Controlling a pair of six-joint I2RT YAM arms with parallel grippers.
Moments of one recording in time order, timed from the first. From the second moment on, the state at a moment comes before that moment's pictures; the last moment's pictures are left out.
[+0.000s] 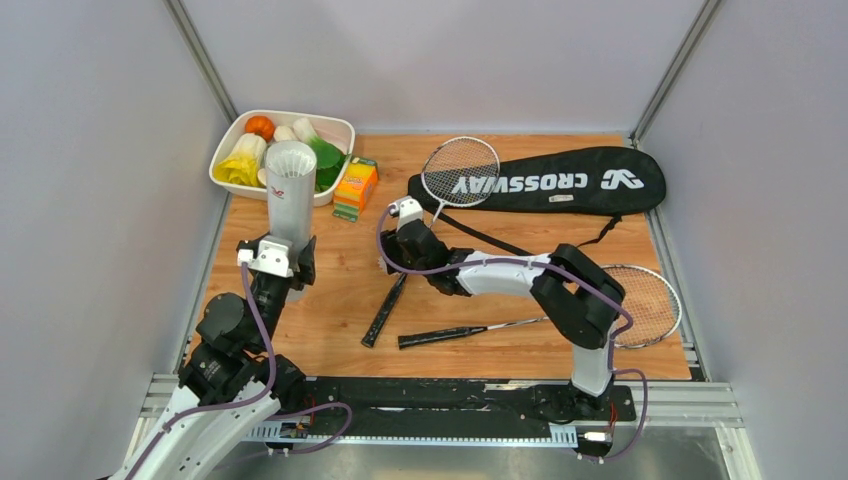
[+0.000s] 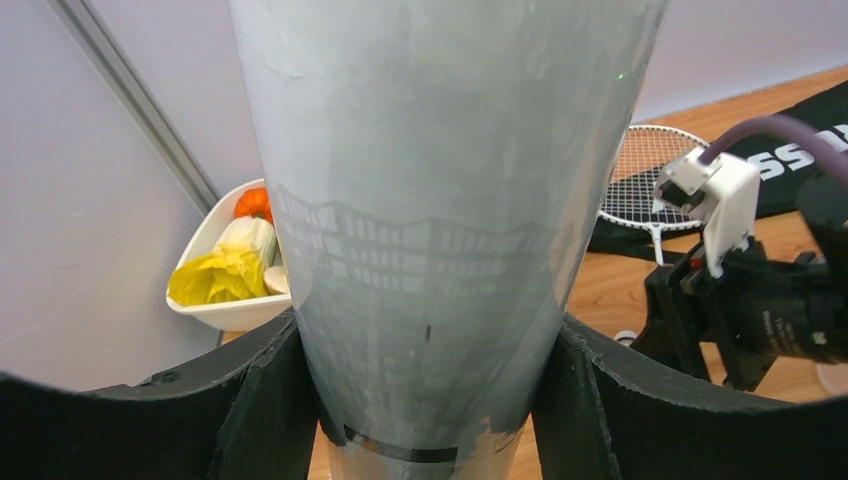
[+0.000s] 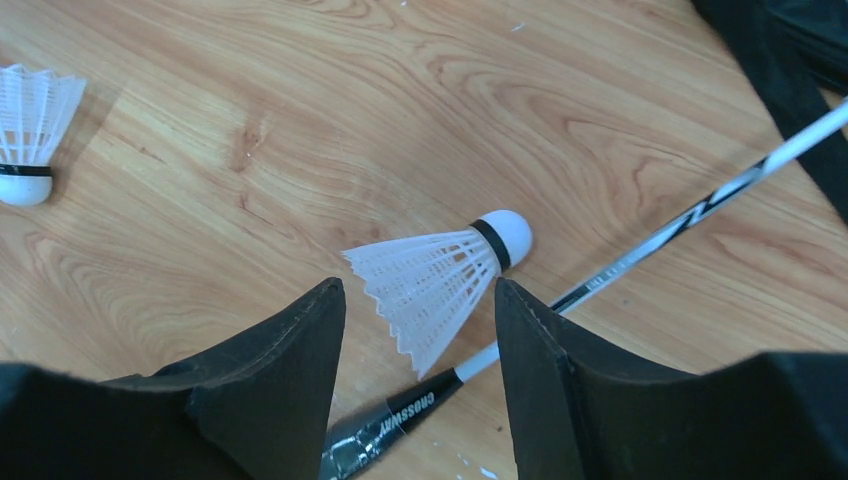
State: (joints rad) left arm -0.64 0.26 0.59 -0.18 -0.43 0.27; right arm 0.95 1.86 1.13 0.20 0.25 0.38
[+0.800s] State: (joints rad) left arm -0.64 0.26 0.58 -0.18 -0.43 0.27; right arm 1.06 1.87 1.20 0.15 0.60 0.29
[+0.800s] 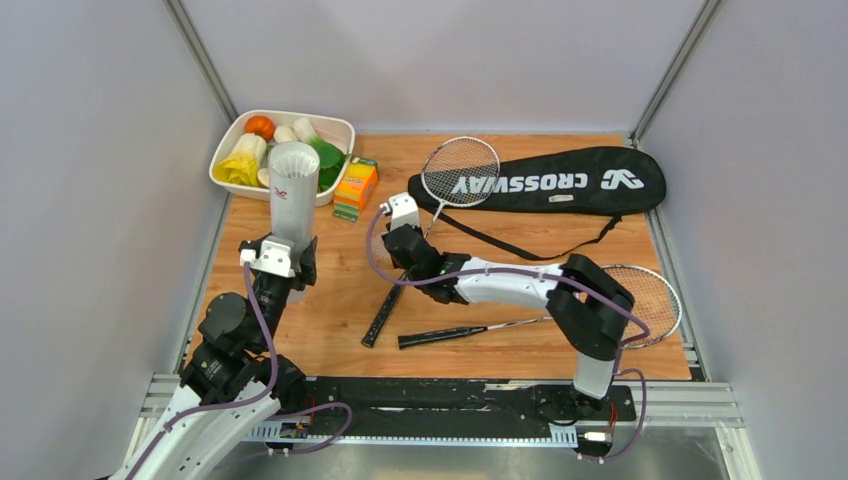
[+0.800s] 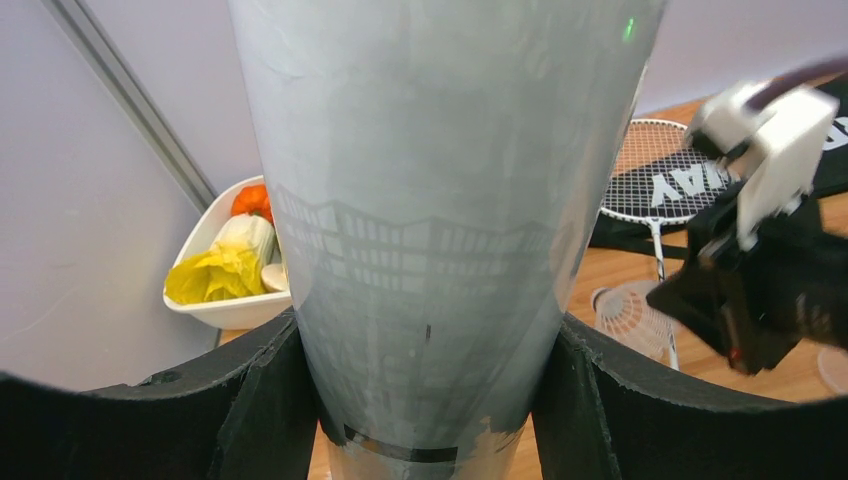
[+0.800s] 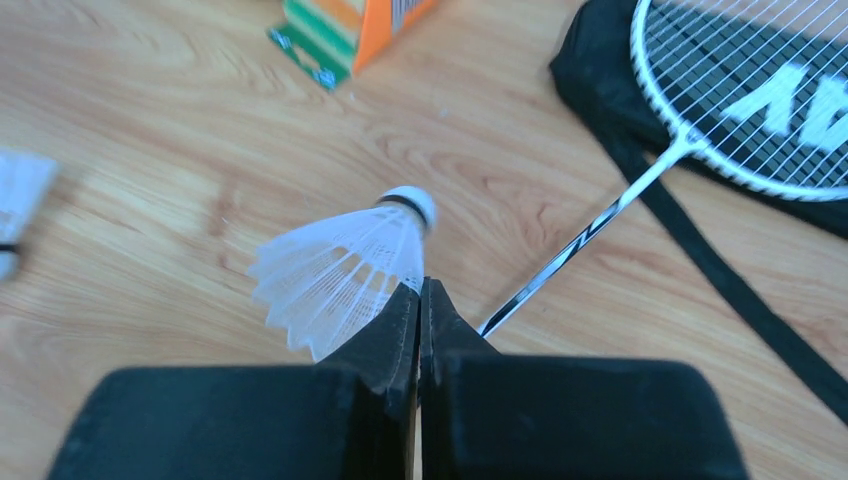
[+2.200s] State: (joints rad) left arm -0.64 0.58 0.61 -0.34 0.06 0.34; right arm 0.31 1.11 1.31 -0.13 -0.98 0.57
